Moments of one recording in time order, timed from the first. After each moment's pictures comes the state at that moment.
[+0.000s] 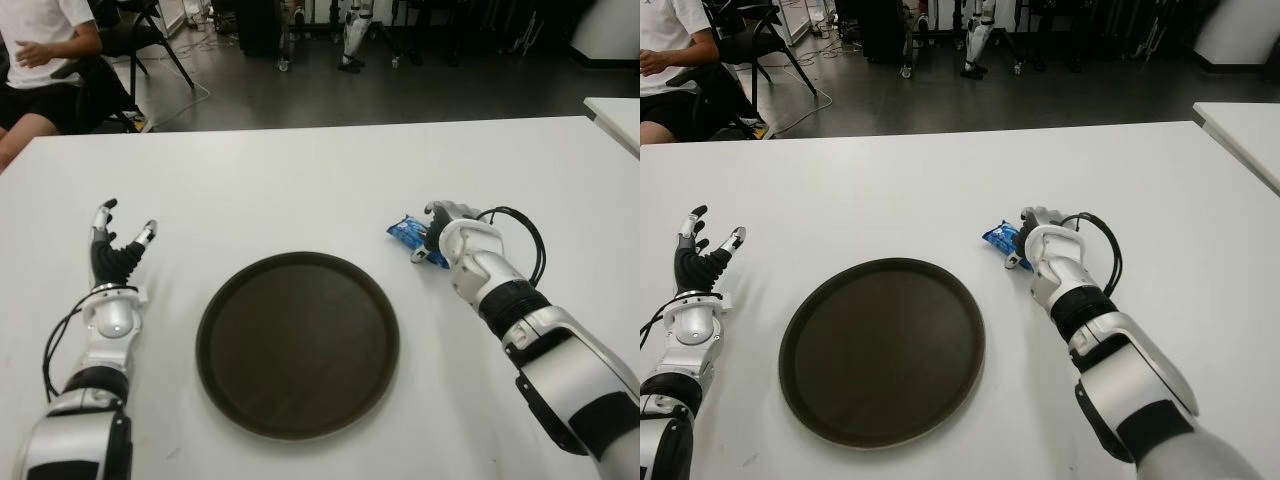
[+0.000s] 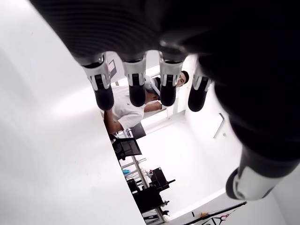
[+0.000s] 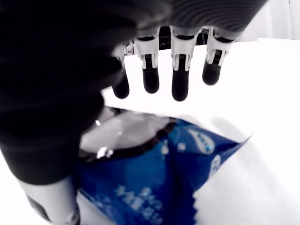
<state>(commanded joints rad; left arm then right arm) -0.50 0.33 0.12 1.18 0.14 -0.59 0.36 -0.76 -0.21 0.51 0.94 -0.68 0.47 0.07</state>
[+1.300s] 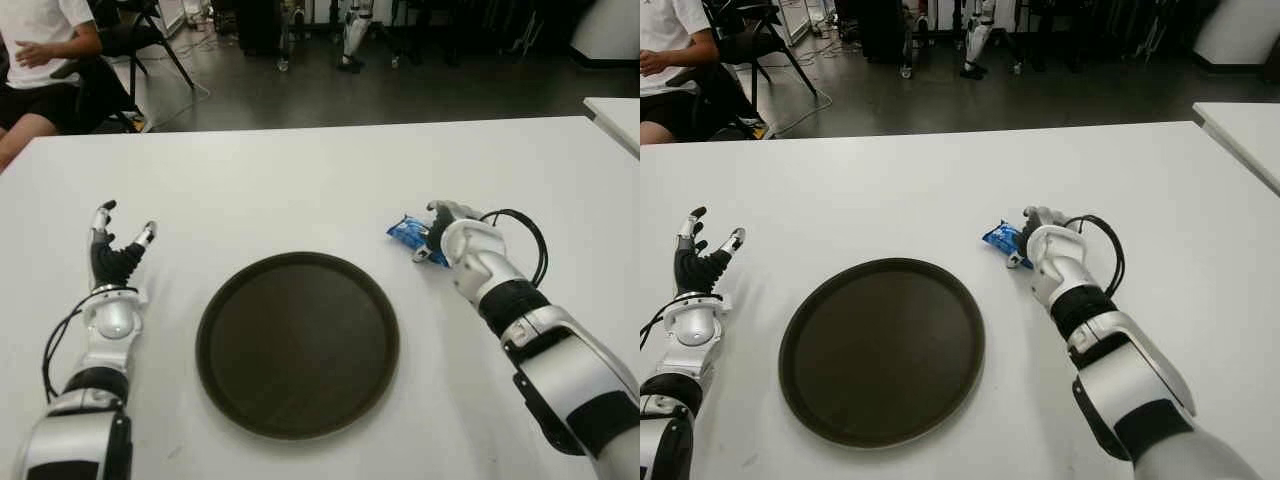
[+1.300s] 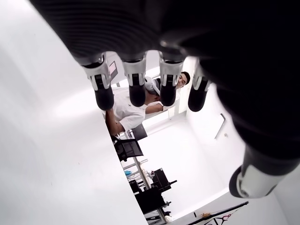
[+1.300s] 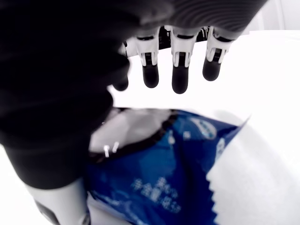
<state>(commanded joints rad) -0.50 0.33 0.12 1.19 0.15 -0.59 0.39 -0.77 -0.21 0.48 0.97 -0.65 0.44 0.07</state>
